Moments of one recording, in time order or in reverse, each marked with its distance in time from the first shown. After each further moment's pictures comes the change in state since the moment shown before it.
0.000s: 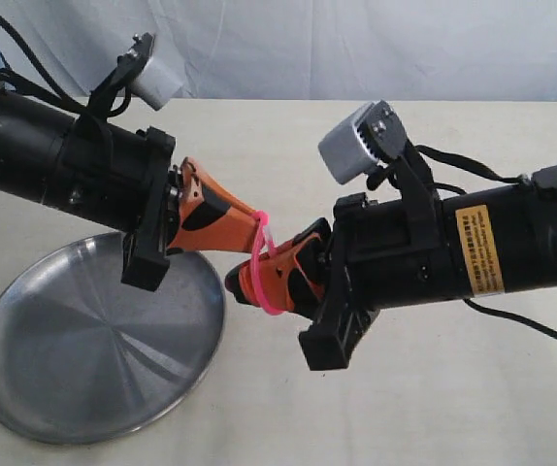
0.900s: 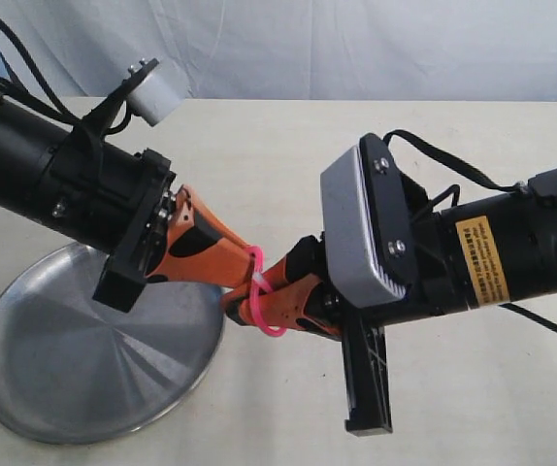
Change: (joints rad) left arm 0.000 0.000 0.000 0.061 0.123 -0.114; right arm 0.000 0.003 0.000 -0.048 -0.058 -0.579
